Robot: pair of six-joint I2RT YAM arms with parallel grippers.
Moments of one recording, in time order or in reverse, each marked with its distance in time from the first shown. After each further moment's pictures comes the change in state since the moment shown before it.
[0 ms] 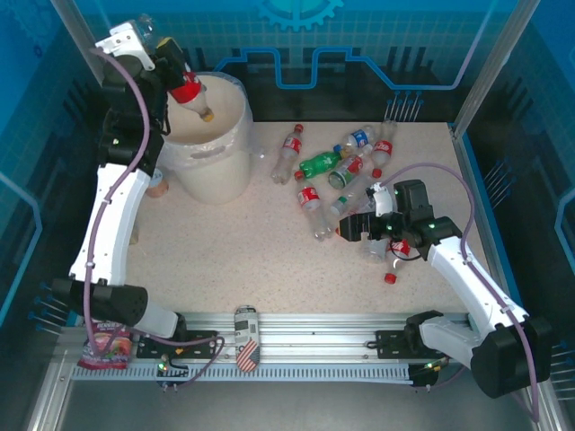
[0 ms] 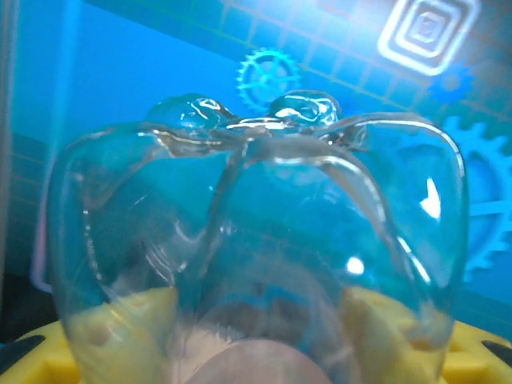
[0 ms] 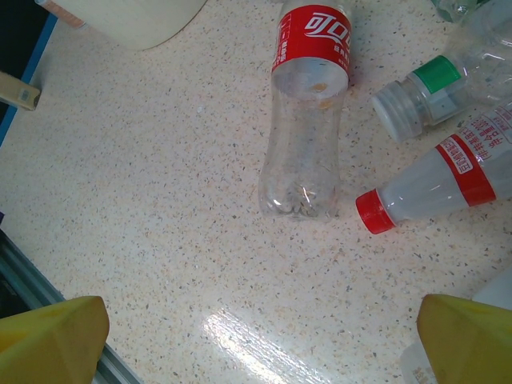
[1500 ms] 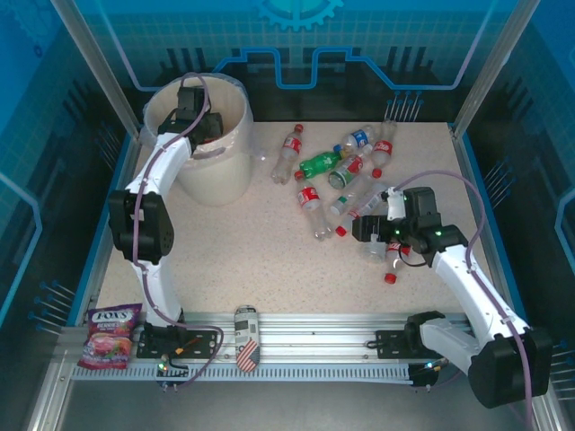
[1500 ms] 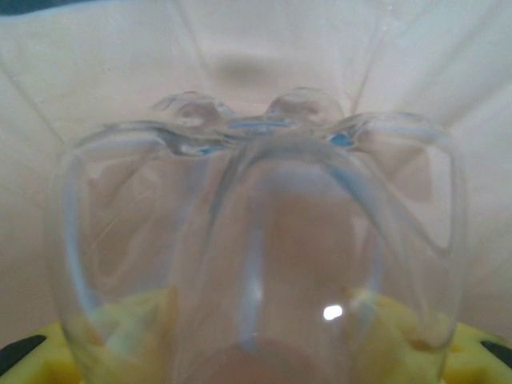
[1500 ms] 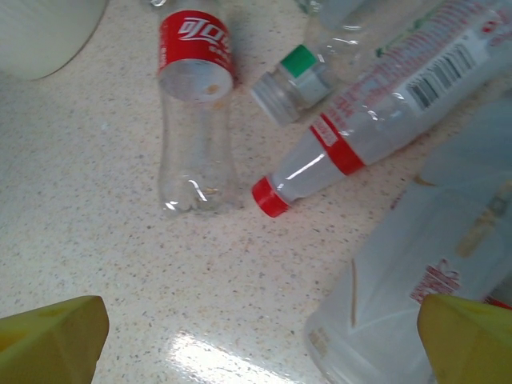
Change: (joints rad) left arm 0.043 0.496 -0.013 -0.234 0.143 0.100; right arm -0.079 -0.063 -0.067 -0.020 0.161 0.029
